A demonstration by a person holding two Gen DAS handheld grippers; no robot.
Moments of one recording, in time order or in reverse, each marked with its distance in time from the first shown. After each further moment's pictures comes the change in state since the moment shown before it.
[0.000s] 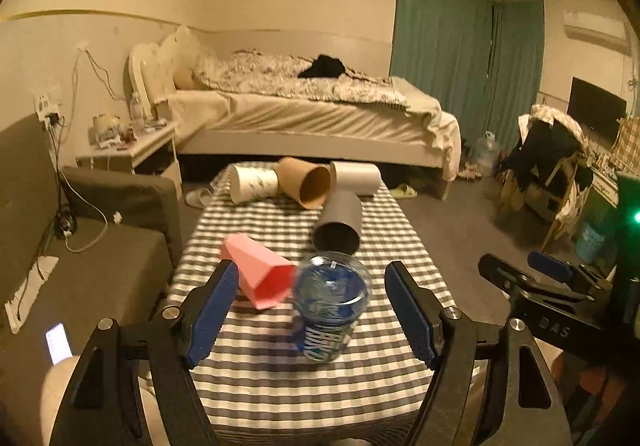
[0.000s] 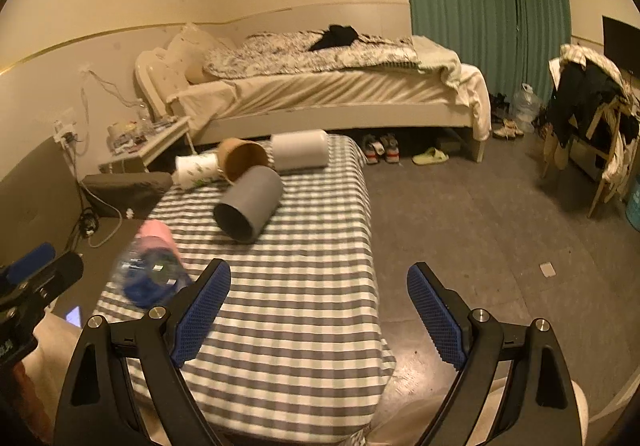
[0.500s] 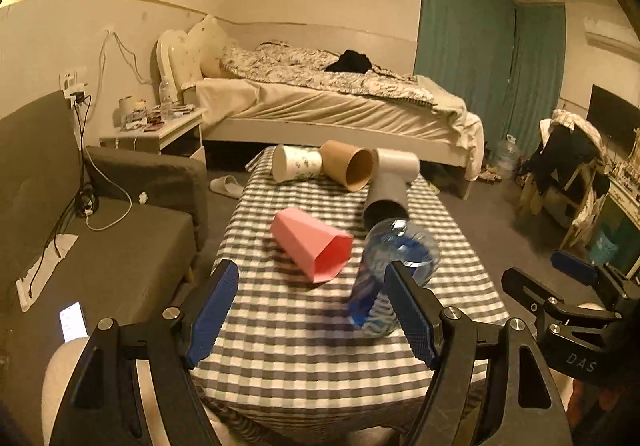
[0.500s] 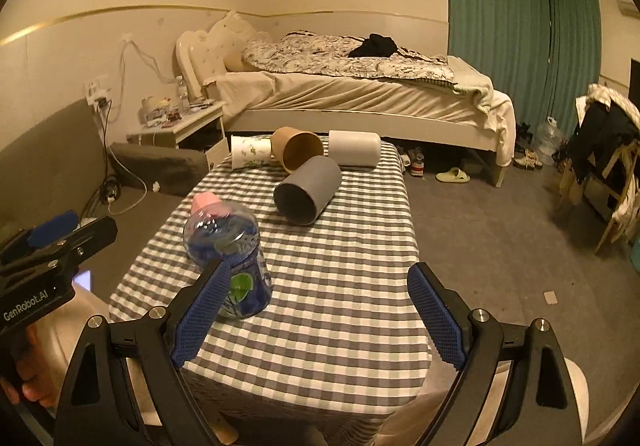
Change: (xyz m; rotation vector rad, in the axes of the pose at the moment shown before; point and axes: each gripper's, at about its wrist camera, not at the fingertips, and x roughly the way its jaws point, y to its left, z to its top) left arm 0.002 0.049 -0.033 -0.046 0.029 0.069; right arm -0.012 0.061 -0.029 -0.145 -0.004 0.024
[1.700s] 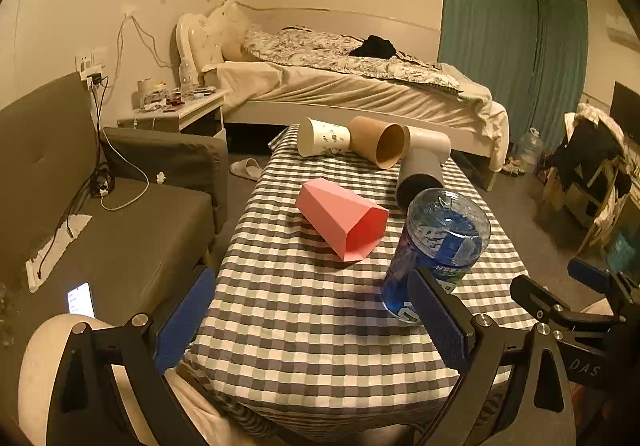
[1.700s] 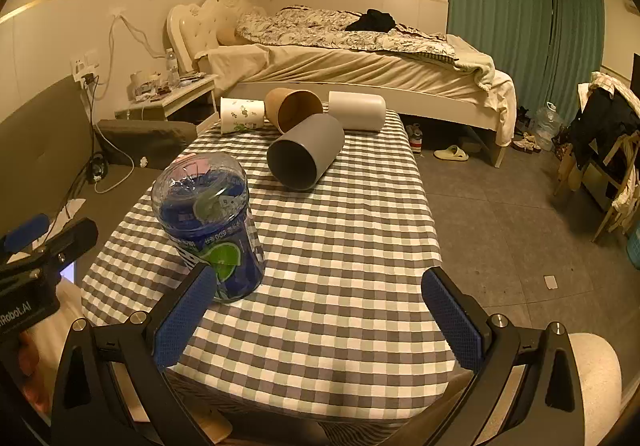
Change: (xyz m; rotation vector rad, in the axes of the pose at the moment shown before) left arm 0.031 0.009 -0.019 -0.020 0.041 0.083; right arm 0.047 0.002 -0.019 0.014 0.087 -0.012
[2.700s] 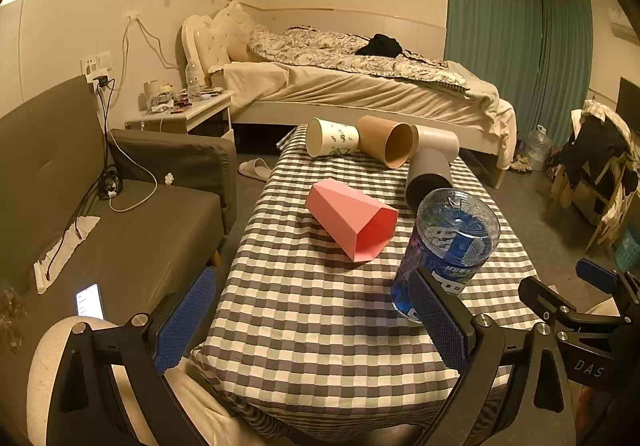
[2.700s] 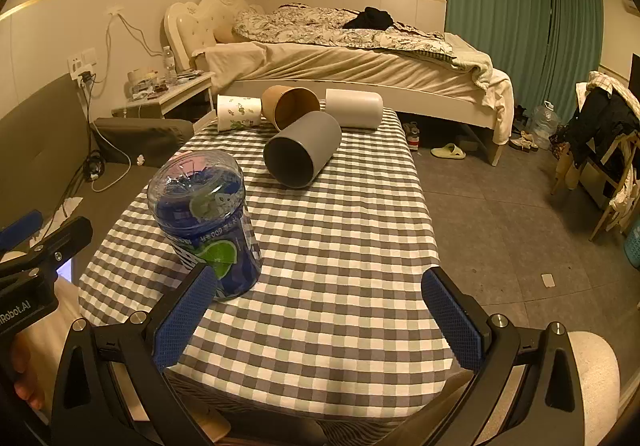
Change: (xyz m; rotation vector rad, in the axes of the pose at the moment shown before) left arm 0.001 0.003 0.000 0.004 0.000 0.030; right arm -0.001 0.000 -0.001 -0.001 0.008 -0.010
